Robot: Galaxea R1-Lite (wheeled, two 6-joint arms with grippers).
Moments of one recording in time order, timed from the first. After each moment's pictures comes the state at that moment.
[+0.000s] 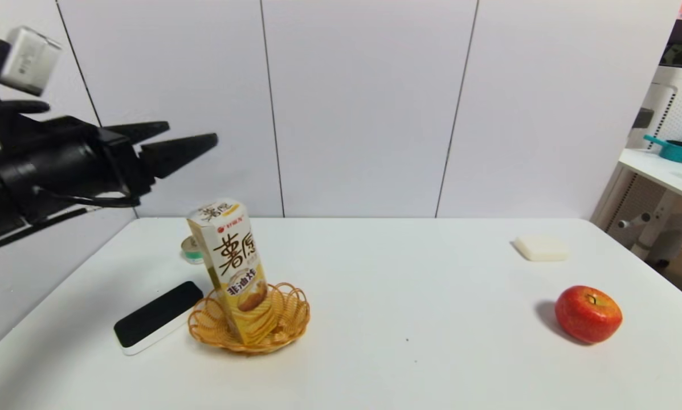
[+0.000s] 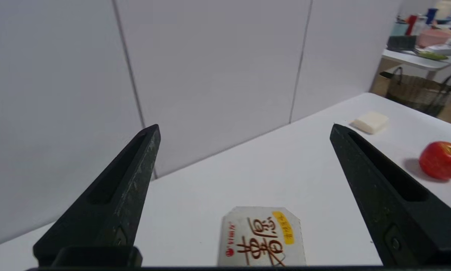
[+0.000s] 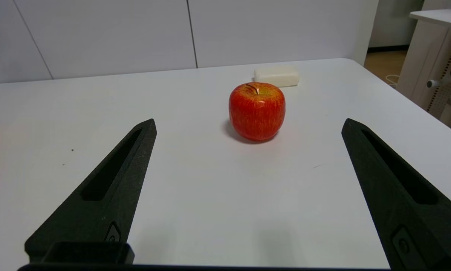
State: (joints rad) left arm -0.20 1.33 -0.81 -0.61 -0.38 -0.05; right arm 0.00 0.00 0.00 -0.08 -0.03 0.07
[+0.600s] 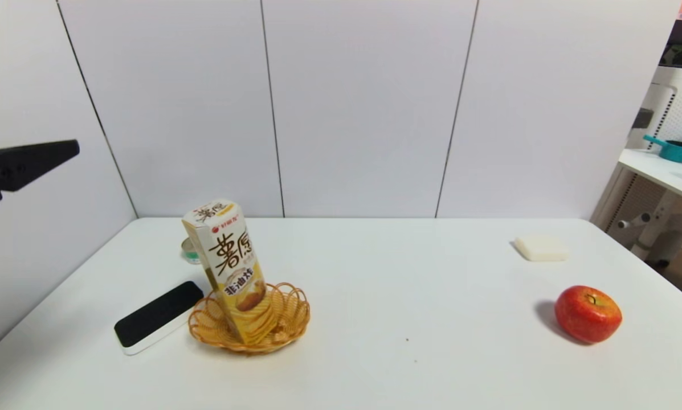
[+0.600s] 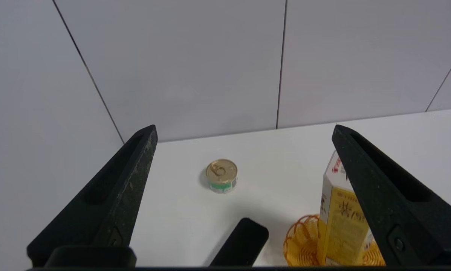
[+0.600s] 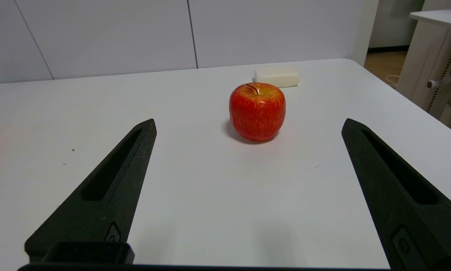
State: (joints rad) left arm -0.07 1.01 -0.92 -0.07 -0.02 0.06; right arm 0.00 0.00 0.00 -0.08 -0.03 0.07
